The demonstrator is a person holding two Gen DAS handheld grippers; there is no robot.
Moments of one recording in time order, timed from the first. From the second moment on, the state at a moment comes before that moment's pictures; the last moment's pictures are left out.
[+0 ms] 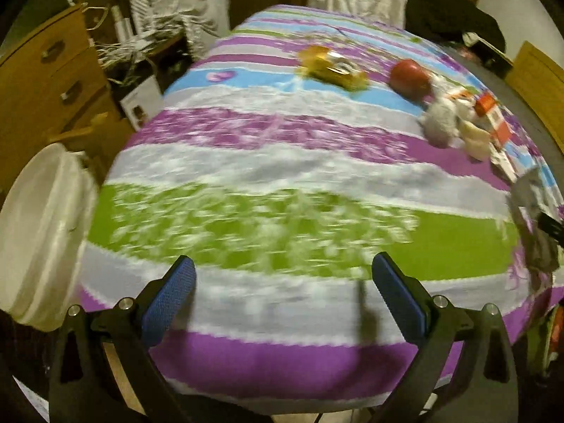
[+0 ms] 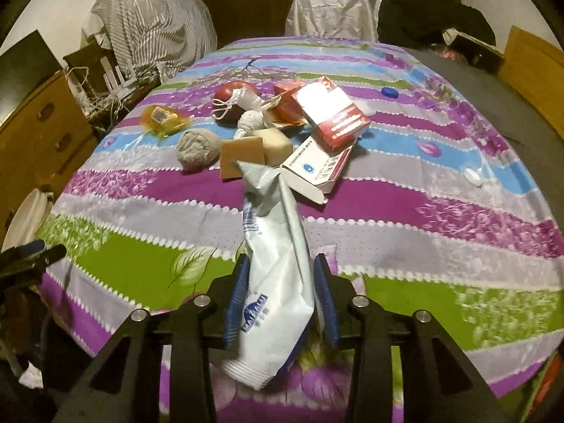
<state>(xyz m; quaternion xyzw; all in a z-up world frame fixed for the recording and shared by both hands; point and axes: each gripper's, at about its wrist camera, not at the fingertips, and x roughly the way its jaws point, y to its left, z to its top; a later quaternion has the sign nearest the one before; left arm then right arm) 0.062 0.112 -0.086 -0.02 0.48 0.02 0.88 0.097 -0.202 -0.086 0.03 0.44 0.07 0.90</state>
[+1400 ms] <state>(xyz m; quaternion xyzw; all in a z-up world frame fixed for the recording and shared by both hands) 0.132 0.007 -0.072 0.03 0.43 -0.10 0.90 0.068 -0.236 -0.096 0.20 0.36 0.15 0.90</state>
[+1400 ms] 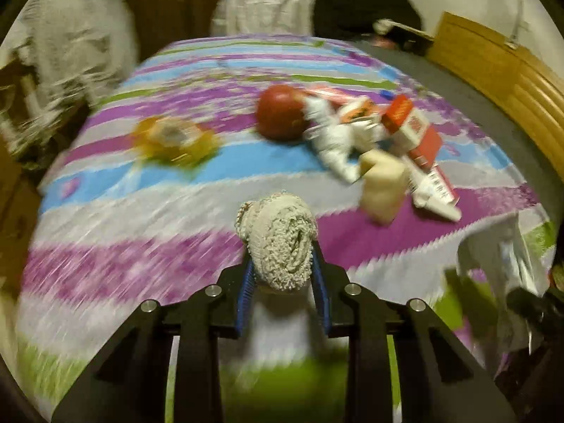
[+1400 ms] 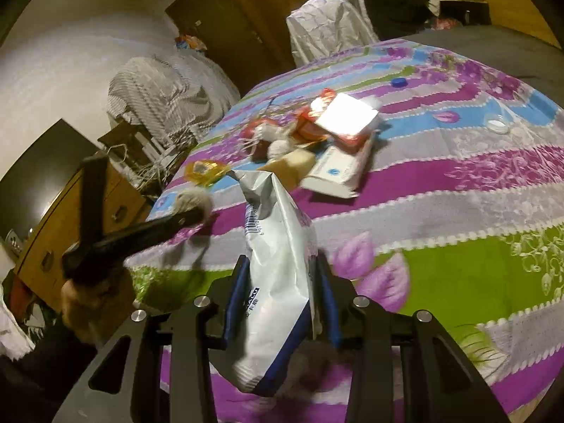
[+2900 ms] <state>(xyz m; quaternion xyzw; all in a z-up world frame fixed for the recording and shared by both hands) 0.014 0.163 0.010 -0.02 0.31 0.14 0.94 0.066 -0.035 -0.010 0.08 0.36 0.25 0.89</state>
